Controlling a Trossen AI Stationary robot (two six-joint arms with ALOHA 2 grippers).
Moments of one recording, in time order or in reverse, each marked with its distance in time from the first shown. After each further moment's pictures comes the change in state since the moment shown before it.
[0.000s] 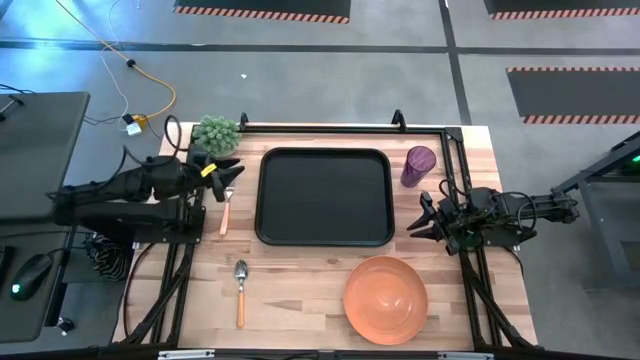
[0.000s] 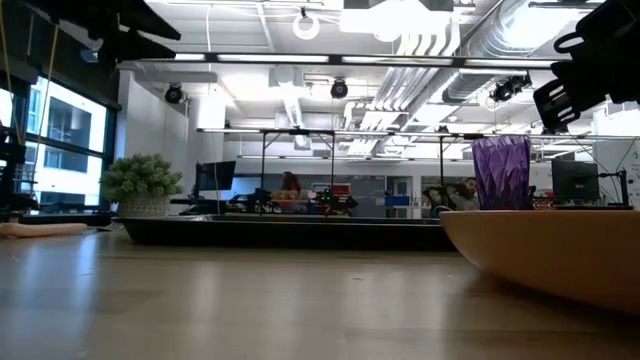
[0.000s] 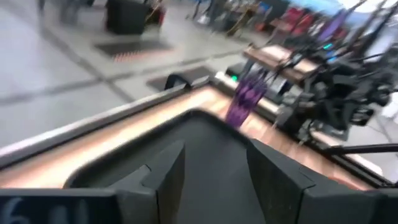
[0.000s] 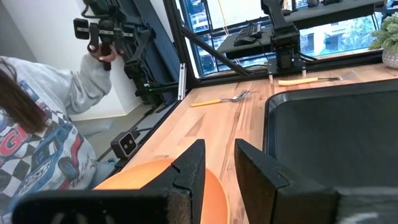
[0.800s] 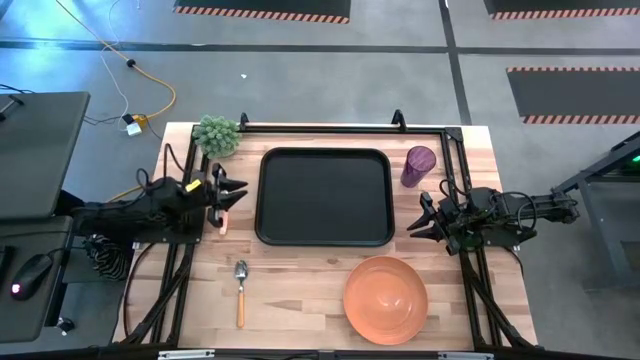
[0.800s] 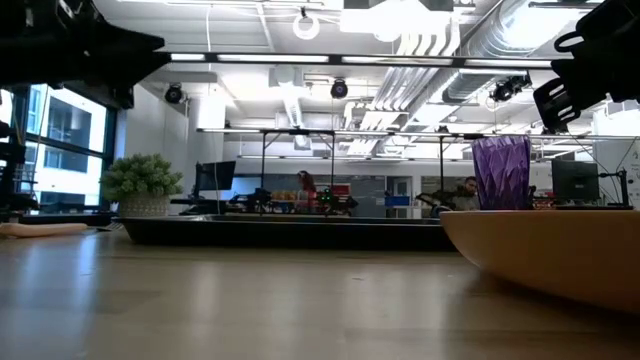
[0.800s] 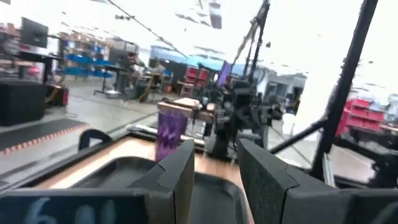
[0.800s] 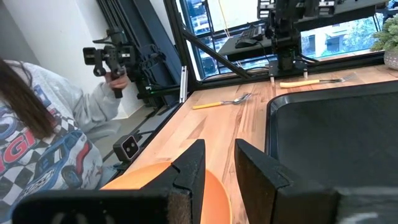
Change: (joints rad) left arm -0.002 -0.413 -0.566 0.638 0.310 0.284; right arm 0.000 0.000 0.000 0.012 -0.003 0.011
